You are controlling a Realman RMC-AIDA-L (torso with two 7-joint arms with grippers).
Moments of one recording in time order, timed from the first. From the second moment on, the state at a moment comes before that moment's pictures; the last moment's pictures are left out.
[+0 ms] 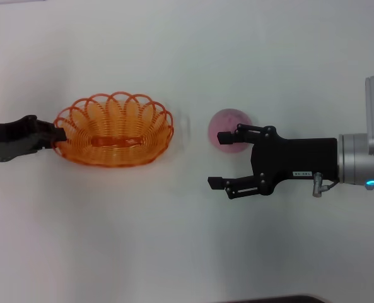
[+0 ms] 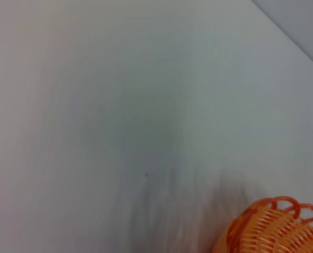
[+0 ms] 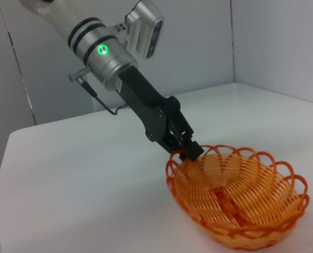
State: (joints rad) left arm -0.50 -2.16 0.63 0.94 2.47 1.41 -2.62; right arm 0.39 2.09 -1.10 -0.53 -1.72 -1.42 1.06
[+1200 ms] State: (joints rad) left arm -0.48 -2.15 0.63 1.00 2.44 1.45 -2.30; right arm 0.39 2.08 -1.10 -0.53 -1.72 -1.42 1.06
